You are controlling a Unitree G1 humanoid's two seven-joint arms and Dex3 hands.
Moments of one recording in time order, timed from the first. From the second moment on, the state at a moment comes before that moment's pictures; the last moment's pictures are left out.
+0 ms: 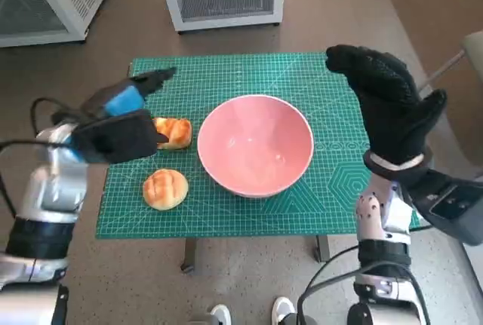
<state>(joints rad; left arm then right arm) -0.76 0.62 -0.21 0.39 0.50 0.14 -0.50 -0.68 -0.08 -0.23 0.46 0.47 -0.67 0.72</state>
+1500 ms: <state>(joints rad) -1.01 0.43 -0.51 1.21 0.68 -0.01 -0.09 -0.62 -0.08 -0.19 0.39 0.46 -0.64 0.67</state>
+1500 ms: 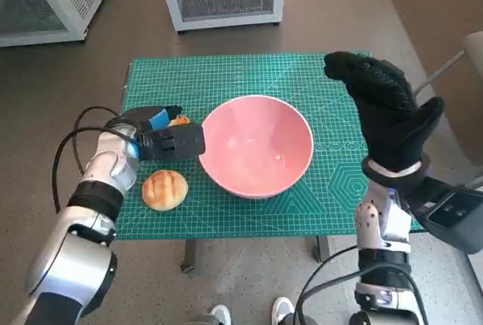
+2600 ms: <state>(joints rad) -0.84 0.59 -0.28 0.48 0.62 -0.05 -0.03 -0.60 -0.07 -0.18 0.37 0.47 -0.63 0.66</state>
